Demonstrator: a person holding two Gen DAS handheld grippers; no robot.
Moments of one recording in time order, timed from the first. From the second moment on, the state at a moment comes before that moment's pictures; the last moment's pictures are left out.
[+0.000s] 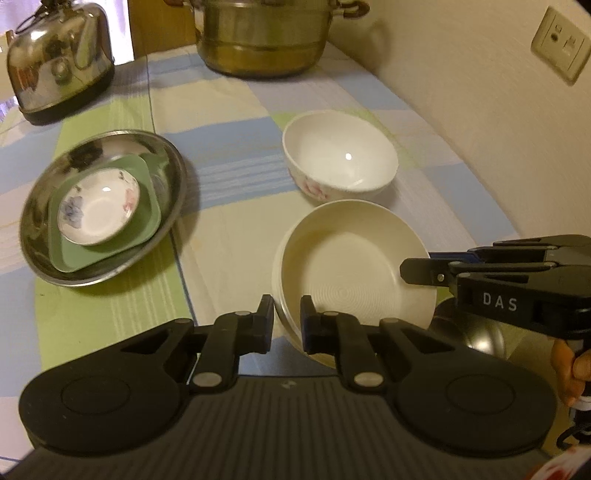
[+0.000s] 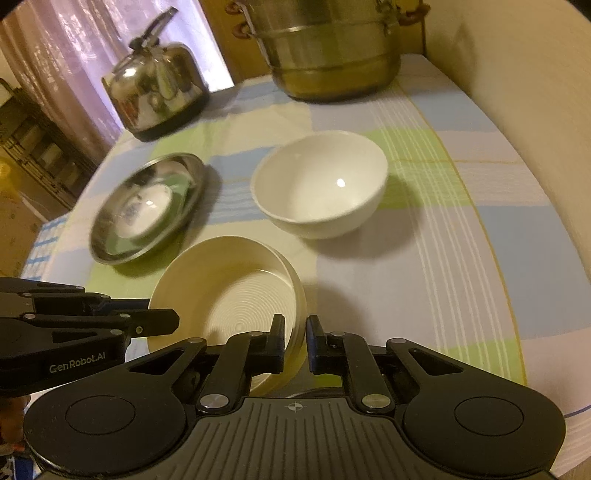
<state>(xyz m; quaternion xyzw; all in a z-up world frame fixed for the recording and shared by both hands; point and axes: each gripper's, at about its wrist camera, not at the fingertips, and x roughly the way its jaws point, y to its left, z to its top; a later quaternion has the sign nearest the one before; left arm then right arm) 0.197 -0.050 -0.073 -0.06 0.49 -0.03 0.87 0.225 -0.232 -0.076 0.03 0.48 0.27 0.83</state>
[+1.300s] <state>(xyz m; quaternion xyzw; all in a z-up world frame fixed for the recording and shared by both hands) 0.314 -0.055 -0.027 -0.04 0.42 -0.07 0.90 0.324 -0.242 -0.027 0.07 0.43 0.21 0.87</state>
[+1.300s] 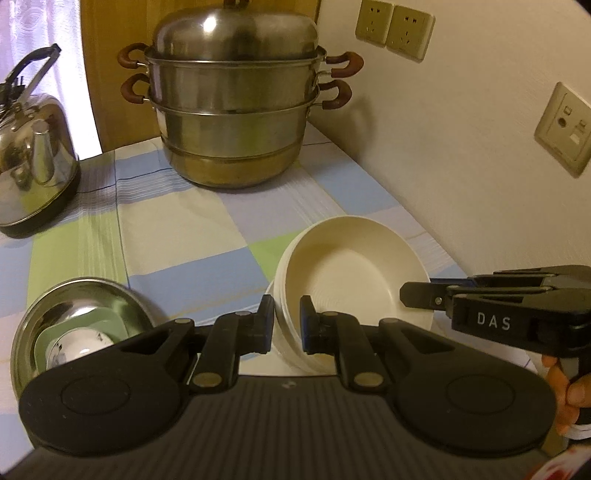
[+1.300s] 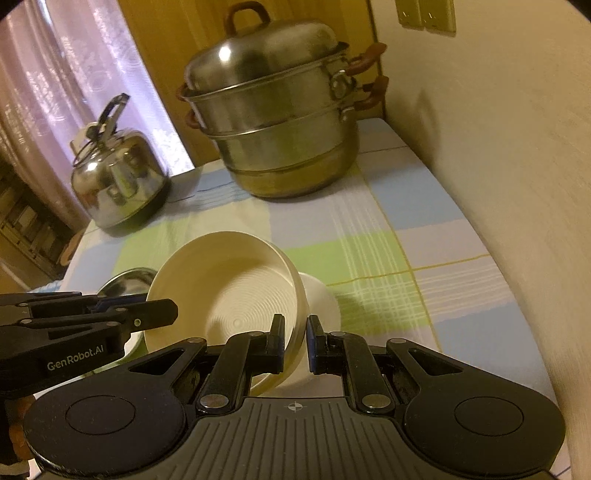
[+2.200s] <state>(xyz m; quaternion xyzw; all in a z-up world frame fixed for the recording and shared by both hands) 0.360 -0.054 -0.077 -0.03 0.49 -0.08 0.87 0.372 -0.239 -0.067 0.08 0.51 0.18 0.84</state>
